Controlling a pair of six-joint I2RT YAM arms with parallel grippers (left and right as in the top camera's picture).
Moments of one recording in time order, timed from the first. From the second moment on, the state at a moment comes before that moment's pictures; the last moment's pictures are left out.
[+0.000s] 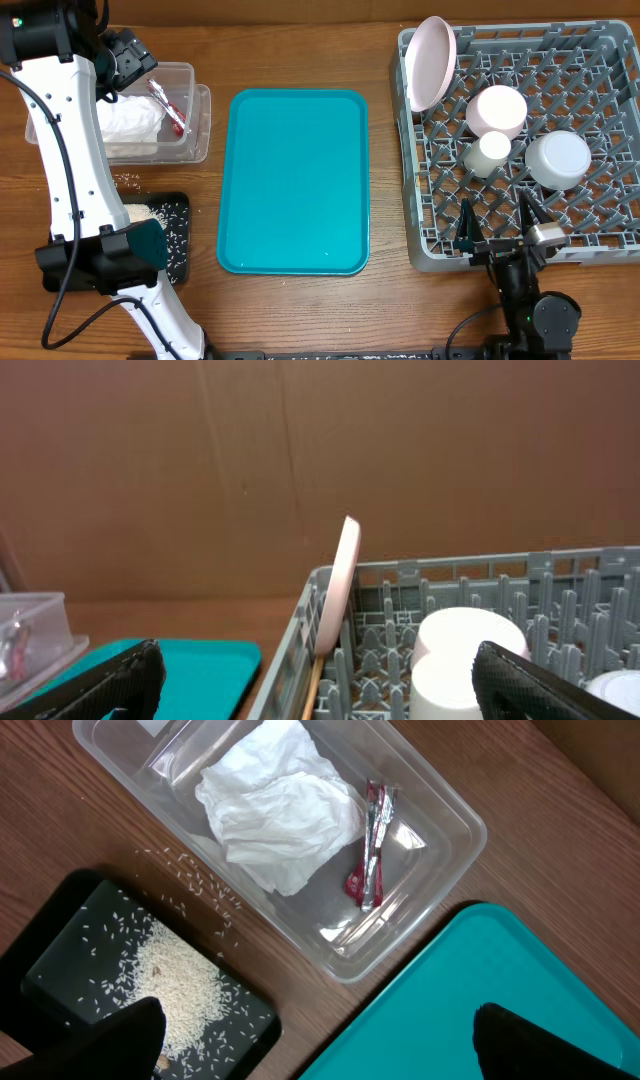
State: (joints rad) left arm 0.18 2.06 2.51 -1.62 -0.15 -0.55; right arm 0.01 0.01 0.03 0.14 -0.15 0.15
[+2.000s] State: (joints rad) left arm 0.18 2.06 2.51 -1.62 -0.15 -0.55; right arm 0.01 0.01 0.02 -0.03 -0.11 0.07
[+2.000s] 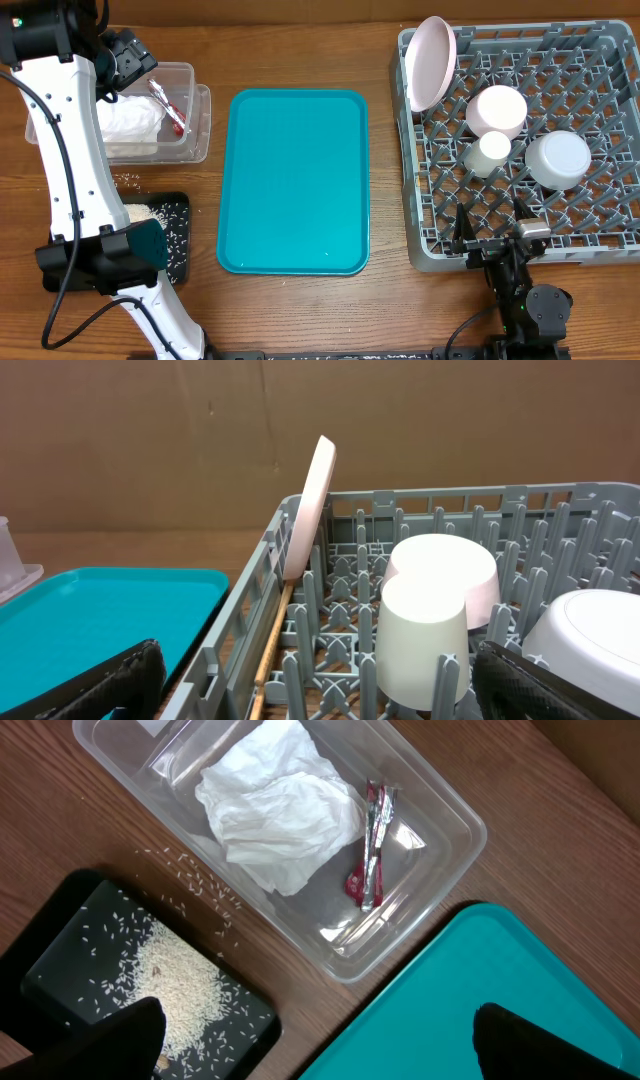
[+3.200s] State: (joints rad) left arm 0.18 2.06 2.51 -1.64 -0.15 -0.55; right arm 0.01 0.01 0.02 -0.03 -0.11 0.07
